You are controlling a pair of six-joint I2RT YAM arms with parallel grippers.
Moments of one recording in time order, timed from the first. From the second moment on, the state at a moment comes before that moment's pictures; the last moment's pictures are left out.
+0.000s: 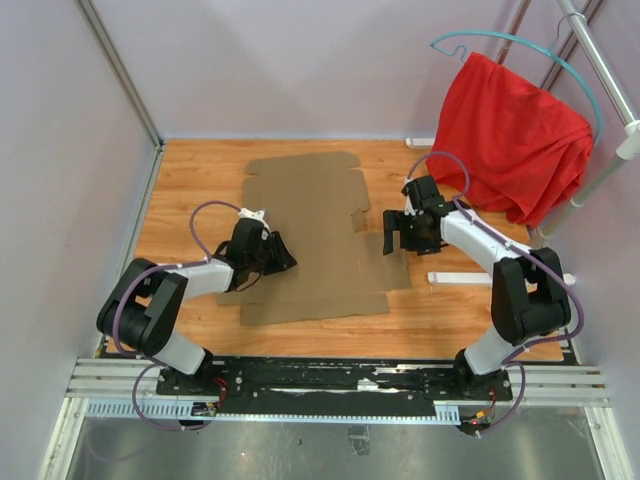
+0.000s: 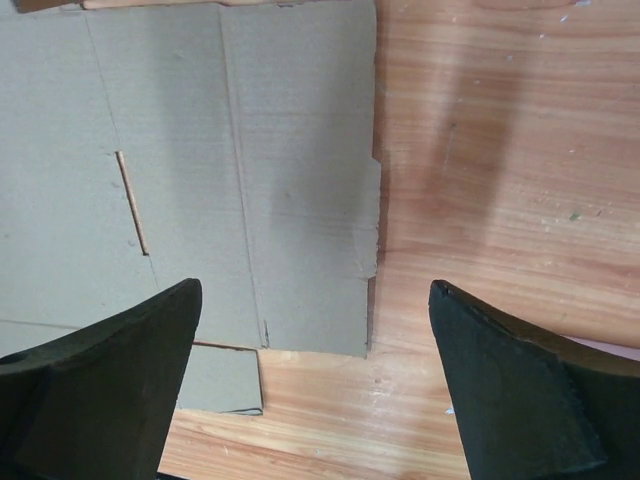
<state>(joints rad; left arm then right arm) -0.41 1.51 0.56 0.22 0.15 -0.64 0.33 1.60 1.08 -0.61 -0.05 0.28</state>
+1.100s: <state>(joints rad) -0.41 1.64 0.63 0.35 0.16 -0.63 0.26 1.68 1.23 -0.58 -0.20 0.27</state>
